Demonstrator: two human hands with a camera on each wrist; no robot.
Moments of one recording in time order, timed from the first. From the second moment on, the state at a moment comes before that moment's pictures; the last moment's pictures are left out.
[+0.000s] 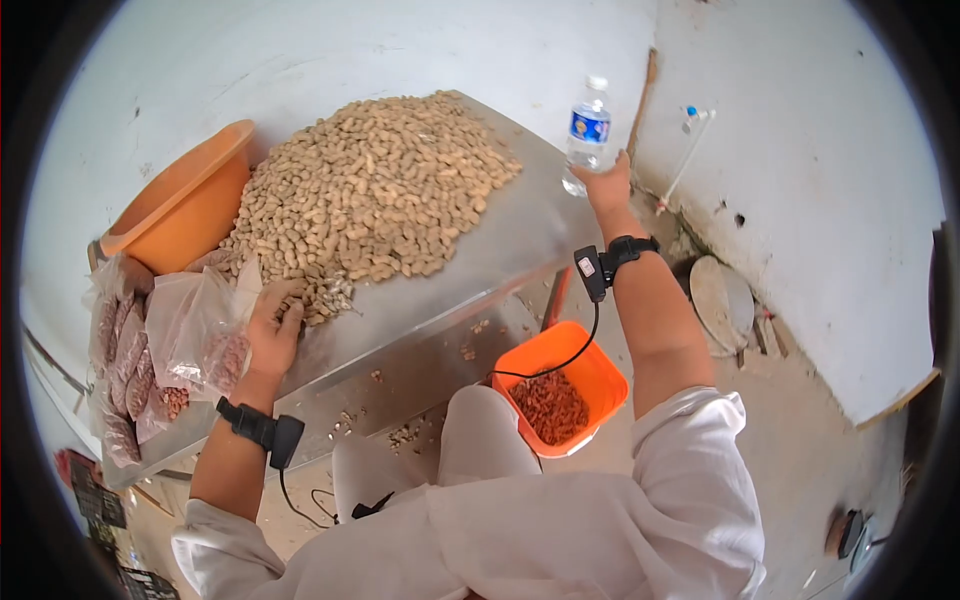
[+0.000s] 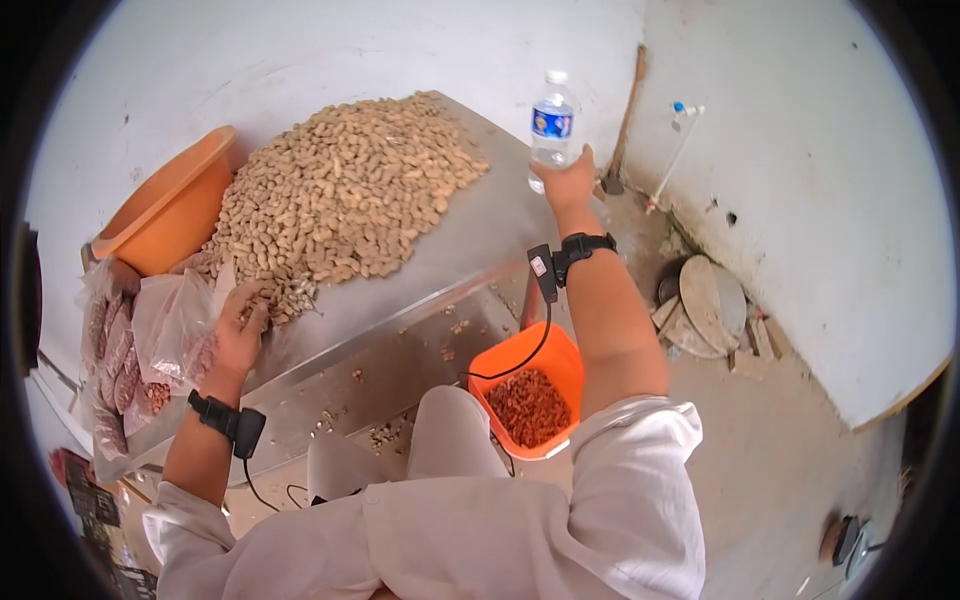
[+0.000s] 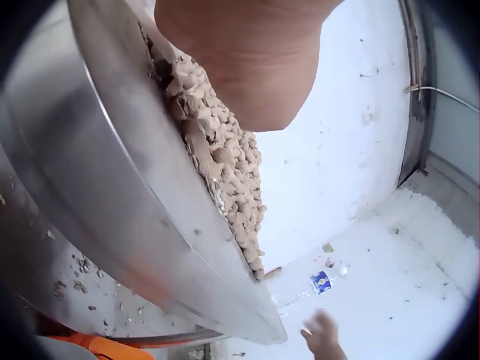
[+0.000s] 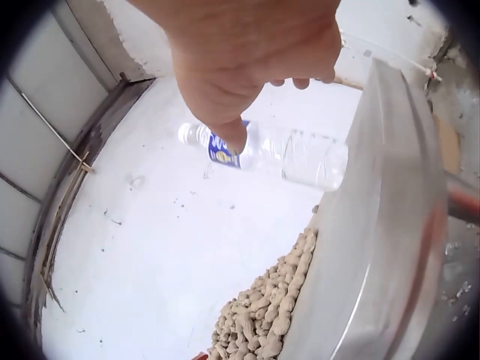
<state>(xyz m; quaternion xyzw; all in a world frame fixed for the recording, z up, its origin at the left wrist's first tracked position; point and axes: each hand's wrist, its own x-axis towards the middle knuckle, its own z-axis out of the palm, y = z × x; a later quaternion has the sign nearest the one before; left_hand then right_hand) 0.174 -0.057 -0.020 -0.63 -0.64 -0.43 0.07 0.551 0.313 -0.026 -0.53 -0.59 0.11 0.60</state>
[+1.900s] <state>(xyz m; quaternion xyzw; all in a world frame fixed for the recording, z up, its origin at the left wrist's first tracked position) 0.179 -0.148 0.113 -0.65 -0.63 -0.43 -0.03 0.355 0.024 0.020 -0.08 -0.91 0.27 0.29</state>
